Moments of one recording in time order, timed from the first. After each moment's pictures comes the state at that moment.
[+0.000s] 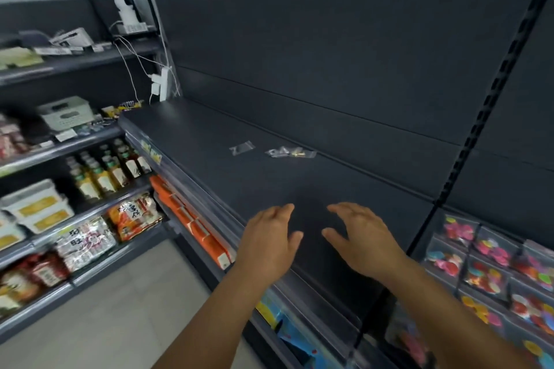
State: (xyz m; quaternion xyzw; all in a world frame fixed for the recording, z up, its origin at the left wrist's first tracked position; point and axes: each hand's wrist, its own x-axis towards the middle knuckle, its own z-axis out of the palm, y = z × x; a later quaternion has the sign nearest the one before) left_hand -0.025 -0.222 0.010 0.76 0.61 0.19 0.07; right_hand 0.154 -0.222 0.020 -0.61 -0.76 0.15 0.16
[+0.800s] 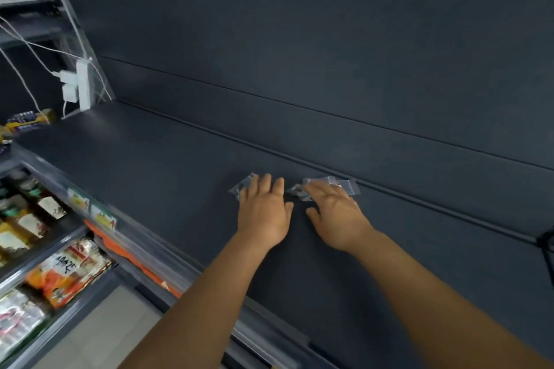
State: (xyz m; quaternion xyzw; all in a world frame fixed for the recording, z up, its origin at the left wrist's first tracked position) left_hand -0.125 0.060 -0.013 0.82 0.57 0.08 0.06; right_hand 0.021 0.015 -0.004 -0.69 -0.70 0.14 0.12
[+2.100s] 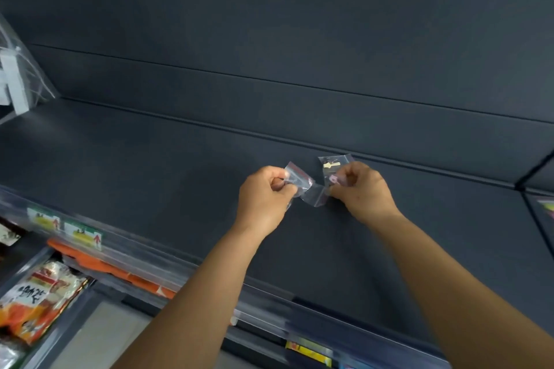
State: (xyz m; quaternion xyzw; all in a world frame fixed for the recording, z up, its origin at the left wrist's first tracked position) left_hand -0.152 0.060 -0.006 0.68 0.50 0.34 0.43; right_hand 0.017 0.001 -0.009 -0.78 -0.41 0.22 0.42
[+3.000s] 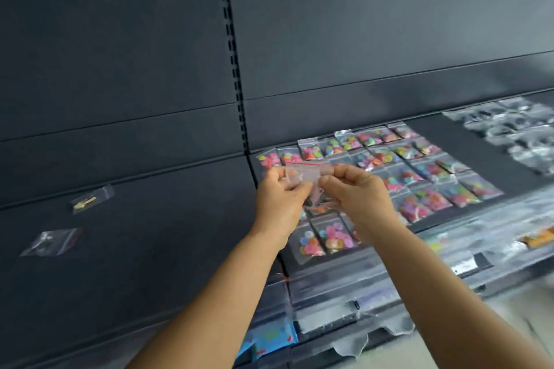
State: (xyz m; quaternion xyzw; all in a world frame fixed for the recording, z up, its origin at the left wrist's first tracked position) left_hand 0.123 -0.234 0.028 0.68 0.26 0.21 0.65; right_hand 0.188 -0.342 0.030 -0.69 -0.13 0.17 0.69
